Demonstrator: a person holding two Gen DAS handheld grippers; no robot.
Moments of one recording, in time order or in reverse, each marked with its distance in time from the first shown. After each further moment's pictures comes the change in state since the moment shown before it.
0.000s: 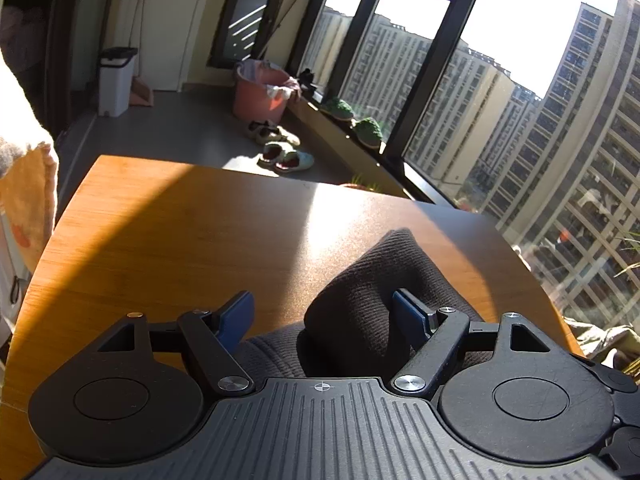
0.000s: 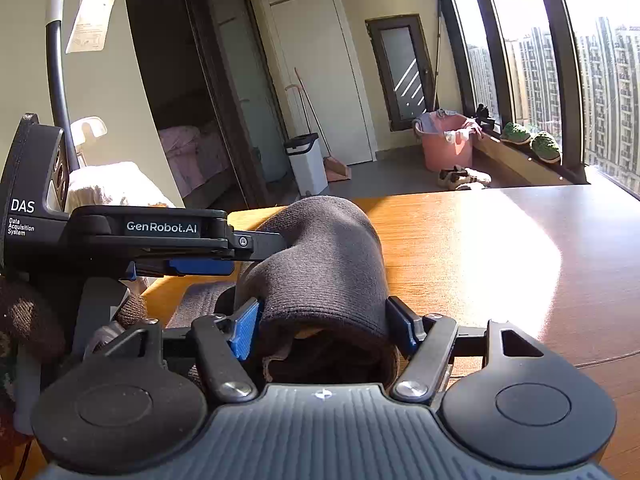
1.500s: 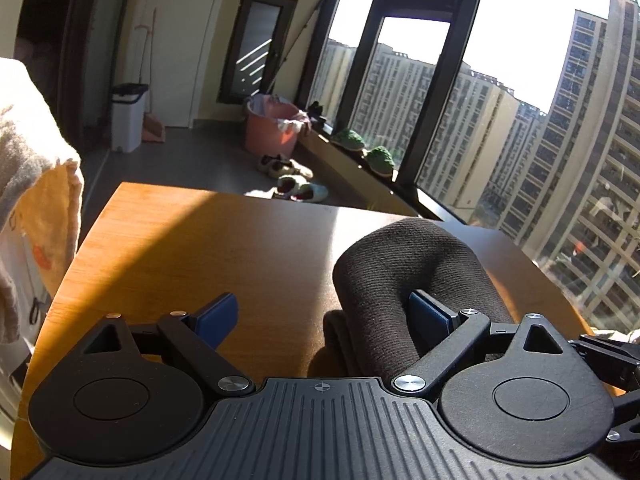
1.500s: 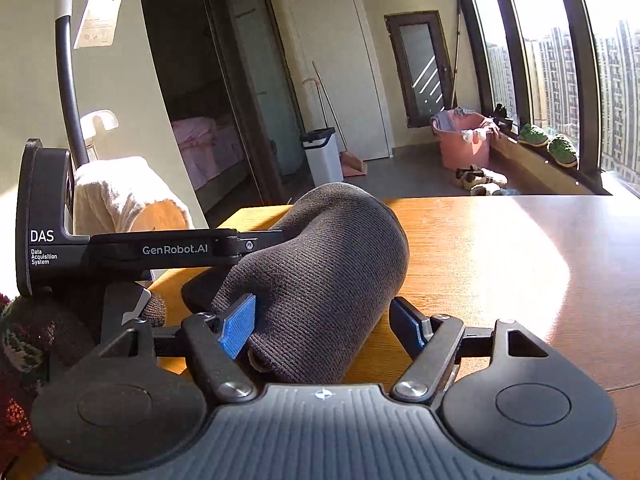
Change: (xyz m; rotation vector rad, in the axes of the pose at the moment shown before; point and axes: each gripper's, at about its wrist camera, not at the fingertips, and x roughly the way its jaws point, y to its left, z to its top) left arm -0.005 0.004 -0.004 0.083 -0.122 0.070; right arm 0.005 -0.026 0.004 -0.035 0.026 0.026
